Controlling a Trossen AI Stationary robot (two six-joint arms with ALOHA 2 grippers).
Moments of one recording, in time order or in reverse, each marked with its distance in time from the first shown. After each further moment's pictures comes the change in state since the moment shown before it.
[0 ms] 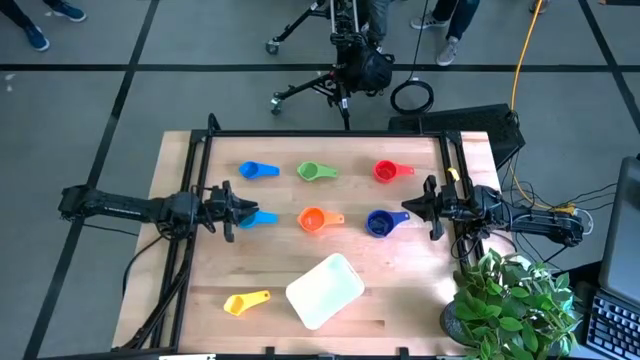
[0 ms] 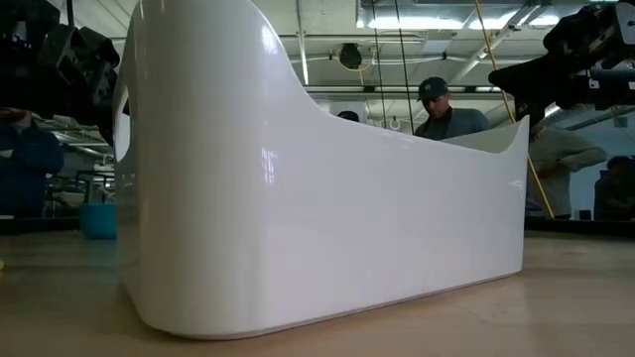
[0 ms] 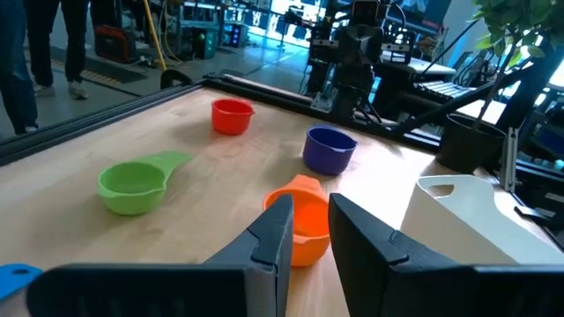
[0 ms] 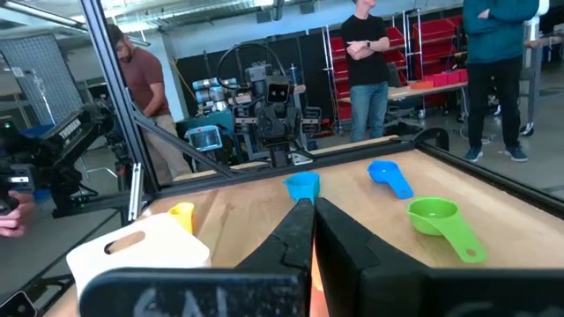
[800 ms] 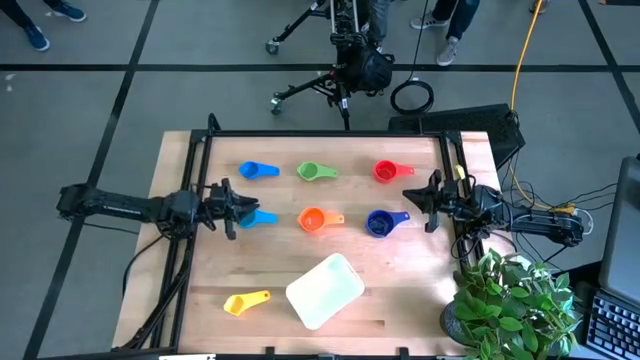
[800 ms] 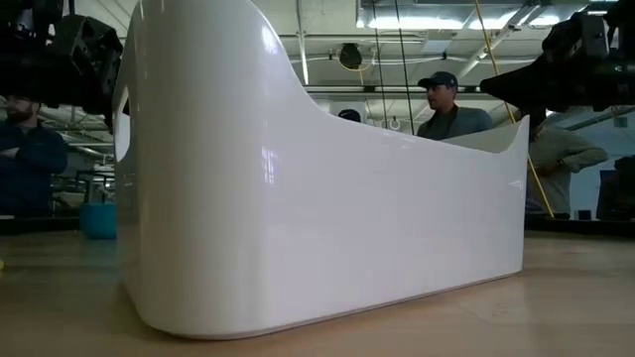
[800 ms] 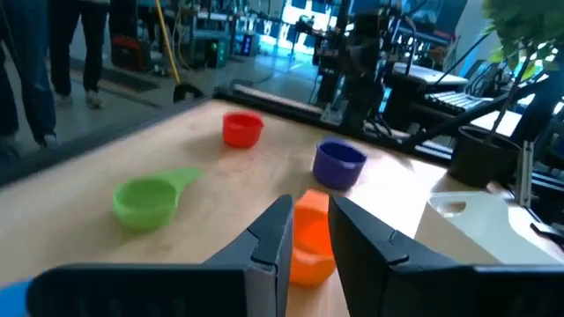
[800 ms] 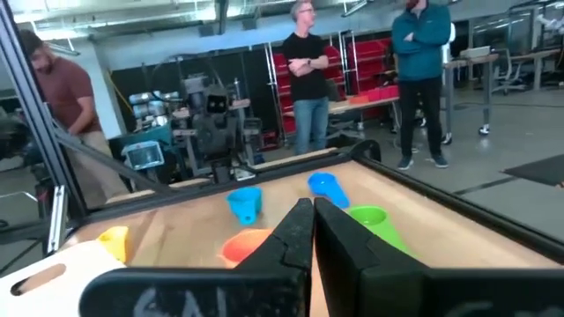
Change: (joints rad) left arm 0.004 0.048 0.052 0.027 -0.035 0.033; right arm -0.001 0.003 0.002 0.009 0.188 -0.033
